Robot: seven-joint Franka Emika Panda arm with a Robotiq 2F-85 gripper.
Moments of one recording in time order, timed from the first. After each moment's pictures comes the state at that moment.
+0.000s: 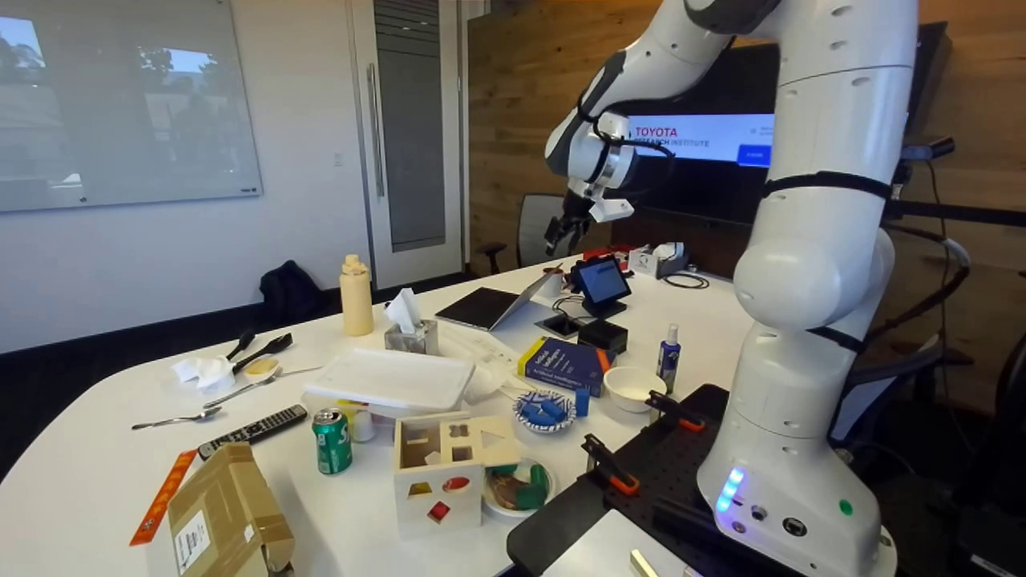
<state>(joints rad) -0.06 0.15 -0.35 -2.23 0.42 2.67 -0.81</state>
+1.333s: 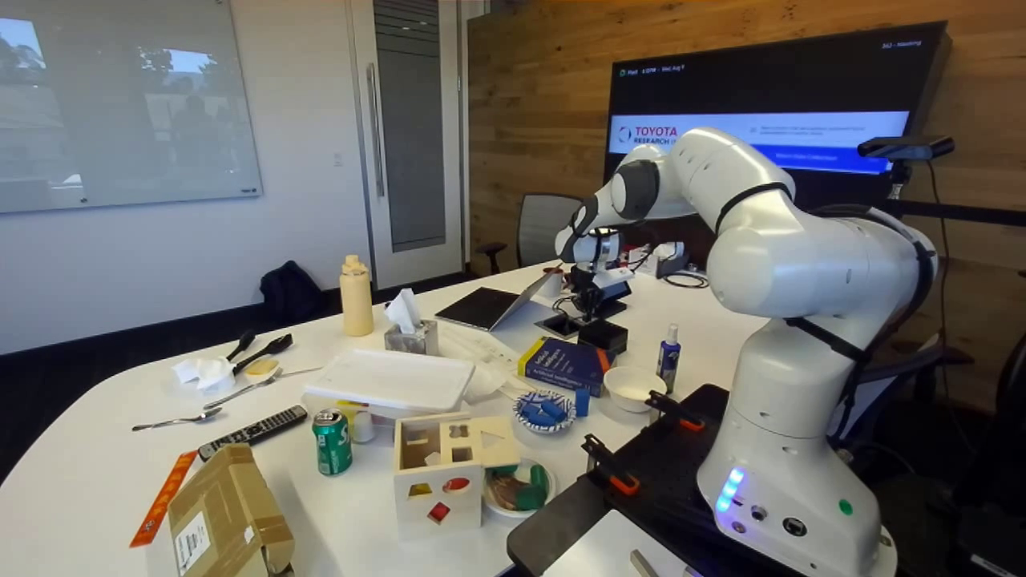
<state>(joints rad) -0.52 1.16 -0.15 -1.14 0.12 2.35 -0.55</state>
